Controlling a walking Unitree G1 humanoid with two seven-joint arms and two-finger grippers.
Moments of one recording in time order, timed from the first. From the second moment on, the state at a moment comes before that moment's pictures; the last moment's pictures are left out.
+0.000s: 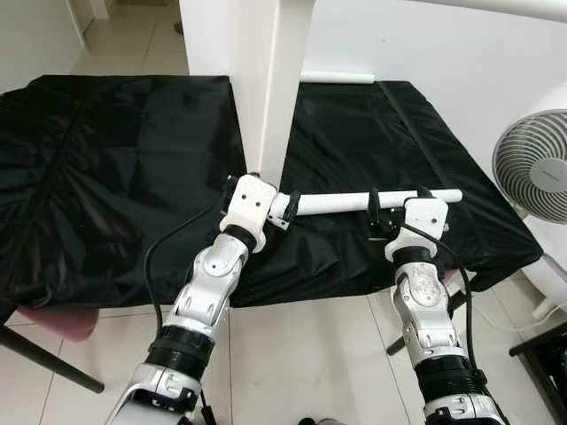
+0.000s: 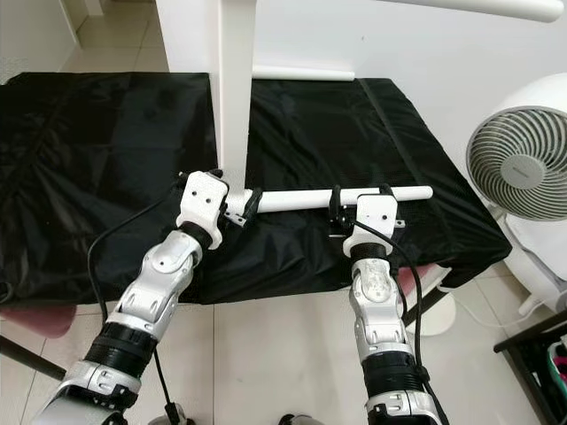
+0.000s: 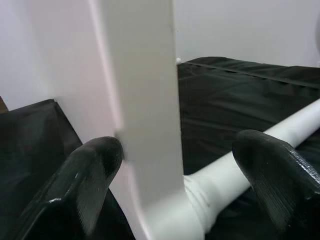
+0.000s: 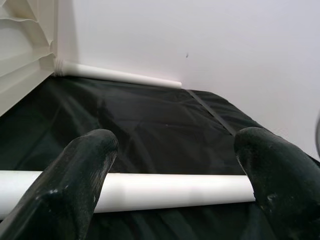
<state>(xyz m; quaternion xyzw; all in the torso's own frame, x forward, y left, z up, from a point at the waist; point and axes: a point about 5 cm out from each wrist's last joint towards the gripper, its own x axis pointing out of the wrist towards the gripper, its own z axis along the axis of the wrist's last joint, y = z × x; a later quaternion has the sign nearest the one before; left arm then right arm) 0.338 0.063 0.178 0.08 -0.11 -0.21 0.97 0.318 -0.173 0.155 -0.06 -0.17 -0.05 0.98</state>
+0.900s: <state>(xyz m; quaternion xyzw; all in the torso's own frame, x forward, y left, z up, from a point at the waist) 0.364 0.035 0.221 0.00 -0.08 -0.12 0.99 0.321 -0.174 0.160 -0.06 -0.16 -0.06 0.98</state>
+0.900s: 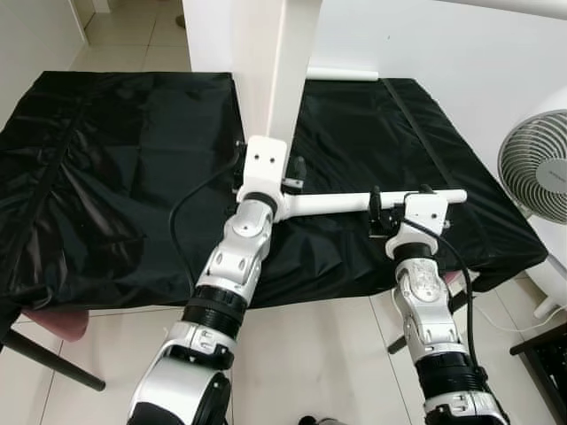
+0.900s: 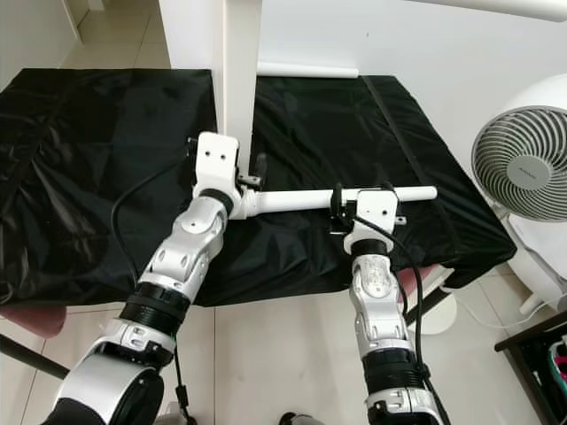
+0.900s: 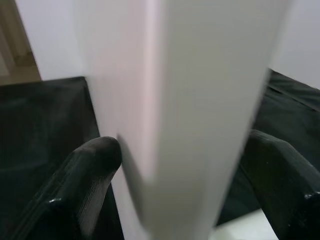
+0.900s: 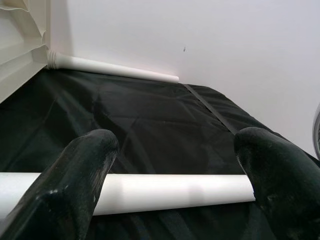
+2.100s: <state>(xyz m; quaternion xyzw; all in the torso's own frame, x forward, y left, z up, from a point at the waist) 0.373 0.051 0.268 0.00 -0.08 0.12 0.99 0.321 -0.170 0.172 -0.06 -0.15 -0.05 0.99</state>
